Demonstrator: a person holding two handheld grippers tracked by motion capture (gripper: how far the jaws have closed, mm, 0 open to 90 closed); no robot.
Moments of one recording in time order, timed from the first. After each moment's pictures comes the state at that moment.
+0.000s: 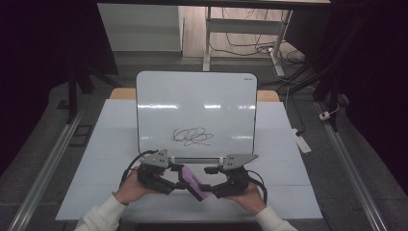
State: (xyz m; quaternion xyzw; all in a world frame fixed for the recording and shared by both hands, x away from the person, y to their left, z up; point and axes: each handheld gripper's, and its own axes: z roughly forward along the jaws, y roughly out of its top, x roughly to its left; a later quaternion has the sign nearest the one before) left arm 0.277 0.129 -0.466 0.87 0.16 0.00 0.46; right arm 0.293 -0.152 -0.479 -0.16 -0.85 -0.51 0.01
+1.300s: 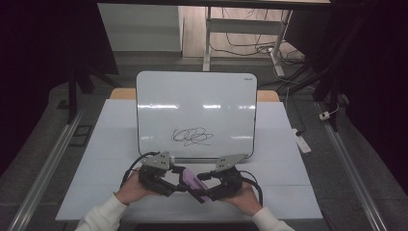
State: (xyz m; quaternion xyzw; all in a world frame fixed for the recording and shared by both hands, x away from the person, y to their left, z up) left arm 0.278 0.127 -0.471 0.87 0.16 -0.01 0.47; right arm 0.293 -0.136 -0.487 -0.14 -0.86 -0.49 0.06
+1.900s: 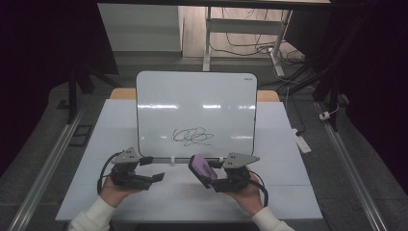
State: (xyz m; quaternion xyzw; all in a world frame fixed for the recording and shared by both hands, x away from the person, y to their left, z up) left arm 0.263 0.199 -0.484 0.81 0.36 0.07 0.46; right arm 0.292 -0.153 -0.475 -0.20 -0.84 -0.50 -0.09
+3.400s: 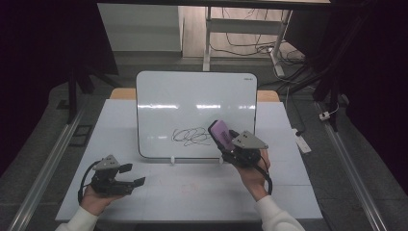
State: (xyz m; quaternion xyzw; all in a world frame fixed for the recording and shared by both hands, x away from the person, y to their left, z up) left arm 0.245 0.244 -0.506 0.79 0.43 0.08 0.43; right arm 0.332 -0.164 -0.441 -0.28 -0.78 -0.46 -0.32
